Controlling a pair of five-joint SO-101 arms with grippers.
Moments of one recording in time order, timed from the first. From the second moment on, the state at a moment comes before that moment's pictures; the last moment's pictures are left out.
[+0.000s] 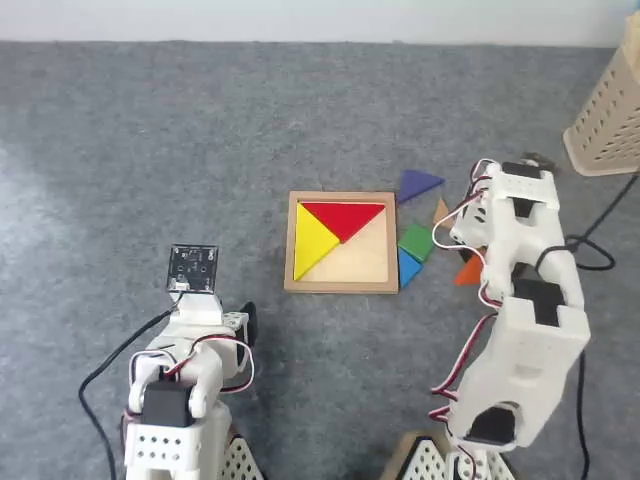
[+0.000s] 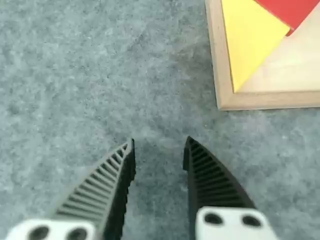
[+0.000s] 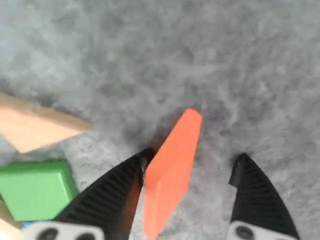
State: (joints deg) left arm -1.8 -103.4 96.7 72.9 8.0; right arm 4.6 25.2 5.3 71.3 -28.1
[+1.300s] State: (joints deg) left arm -1.9 -103.4 96.7 72.9 8.0; right arm -0.6 21.4 9.1 69.1 -7.6
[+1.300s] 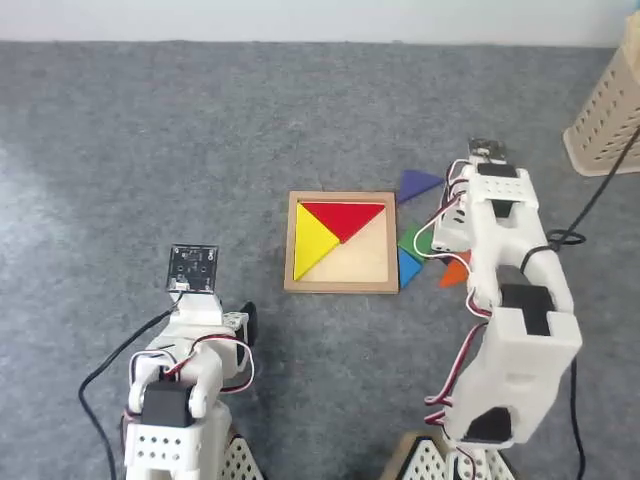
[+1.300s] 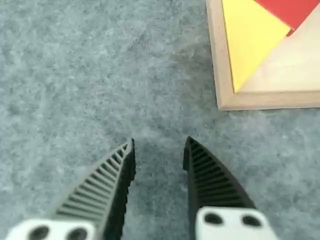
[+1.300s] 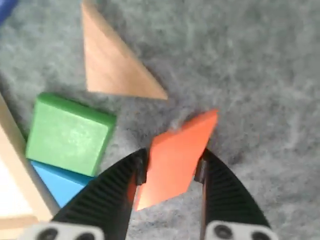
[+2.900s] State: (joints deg) left arm -1.8 -103.4 96.7 72.9 8.0; right arm -1.1 1.3 34.6 59.4 26.6
